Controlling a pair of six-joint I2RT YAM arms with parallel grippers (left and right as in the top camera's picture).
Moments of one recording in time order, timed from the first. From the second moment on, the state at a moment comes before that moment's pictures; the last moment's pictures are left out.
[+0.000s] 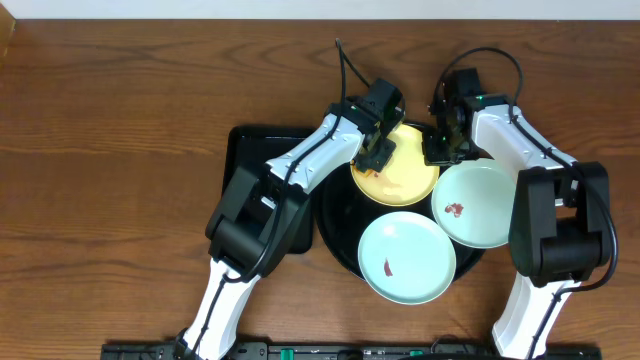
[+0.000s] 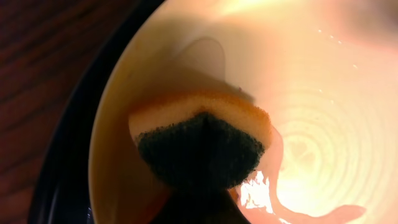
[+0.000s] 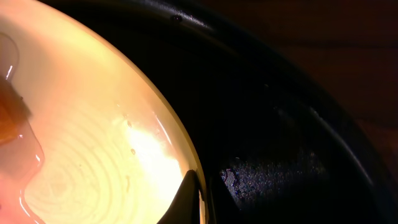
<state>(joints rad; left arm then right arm) -0.63 2.26 1.73 -0.72 0.10 -0.06 0.15 2.05 1.40 -0.77 -0.08 0.09</state>
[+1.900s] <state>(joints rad) -0.65 2.25 1.66 -0.56 0.55 -0.53 0.15 2.05 1.40 -0.78 -0.08 0.09</state>
